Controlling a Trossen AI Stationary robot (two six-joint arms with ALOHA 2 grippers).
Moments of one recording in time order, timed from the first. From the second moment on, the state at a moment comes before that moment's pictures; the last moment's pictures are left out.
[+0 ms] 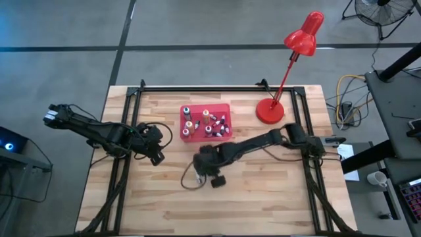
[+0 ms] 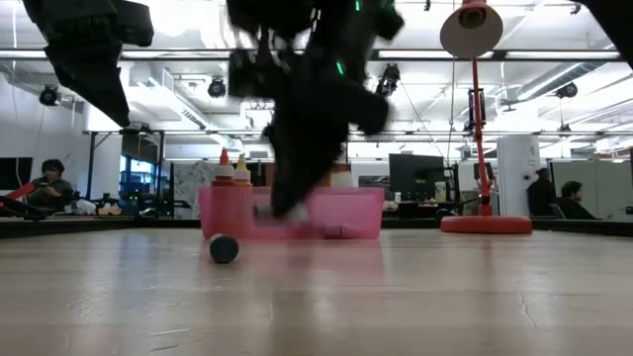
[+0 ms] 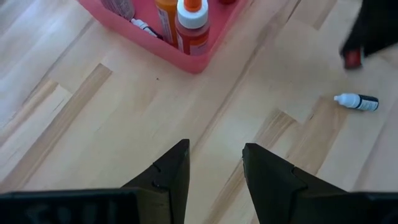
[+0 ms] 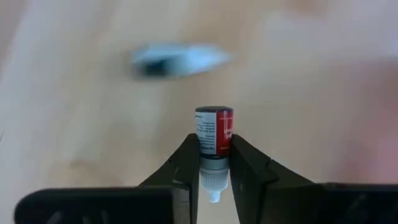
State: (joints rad) left arm -0.31 0.95 0.83 -1.00 -0.39 -0.83; right arm 0.18 2.22 1.74 -0.71 -0.01 -0.16
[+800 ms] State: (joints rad) left arm -0.31 0.95 0.83 -1.00 -0.39 -0.86; right arm -0.23 1.86 1.53 -0.70 -0.09 0.40
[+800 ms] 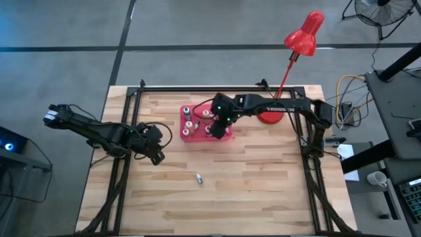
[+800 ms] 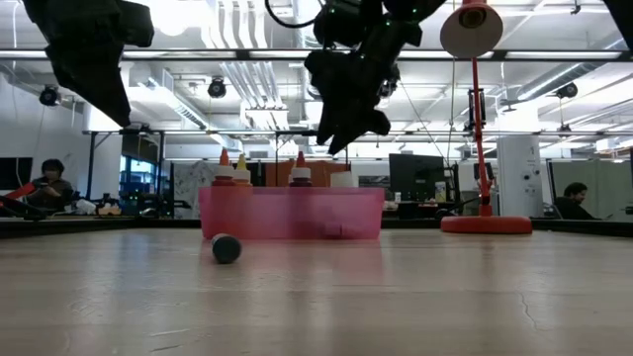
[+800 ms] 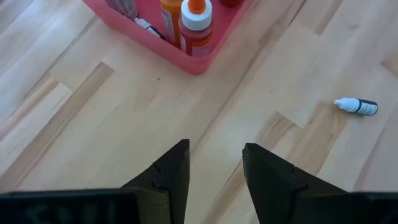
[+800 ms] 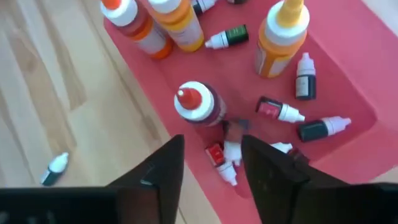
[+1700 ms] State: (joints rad) left arm -0.31 1.40 0.62 0.00 0.03 0.03; right arm 0.31 1.81 1.53 -0.93 0.33 0.83
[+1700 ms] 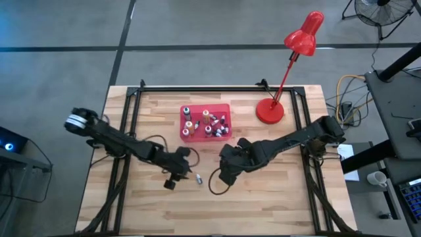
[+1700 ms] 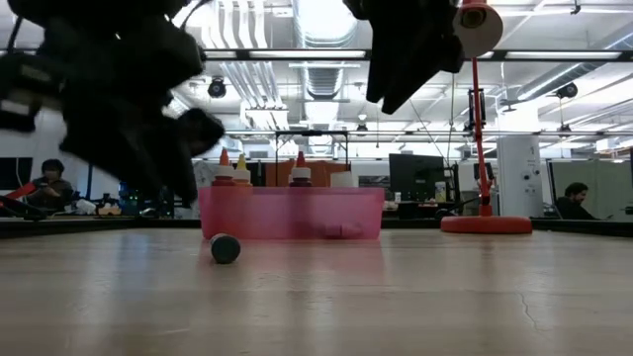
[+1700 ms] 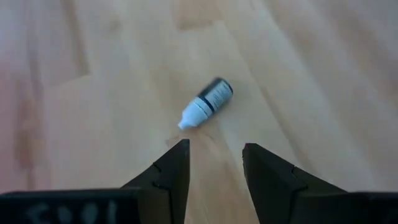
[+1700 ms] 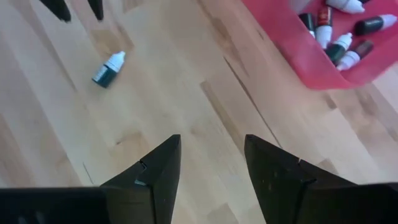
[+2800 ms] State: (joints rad) left arm -0.23 1.77 0.89 -0.09 0.15 0.33; right arm 0.32 1.81 1.39 -0.96 0.34 0.79
